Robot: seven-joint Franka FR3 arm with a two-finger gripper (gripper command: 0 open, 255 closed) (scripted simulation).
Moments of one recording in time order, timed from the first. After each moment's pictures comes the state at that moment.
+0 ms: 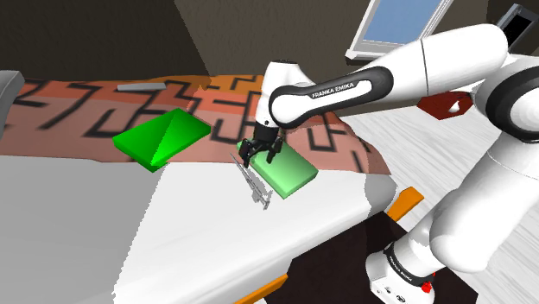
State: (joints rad) arm 0.12 0.17 0.27 -2.09 0.14 2.19 0.42
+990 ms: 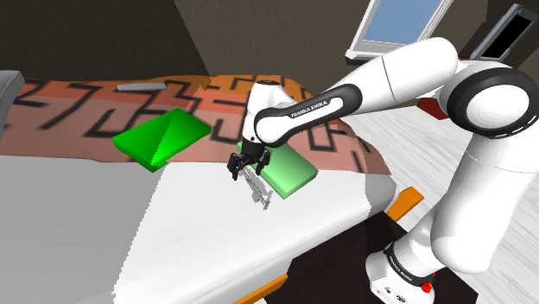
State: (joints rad) arm 0.16 0.33 0.27 -2.04 0.10 2.30 0.47
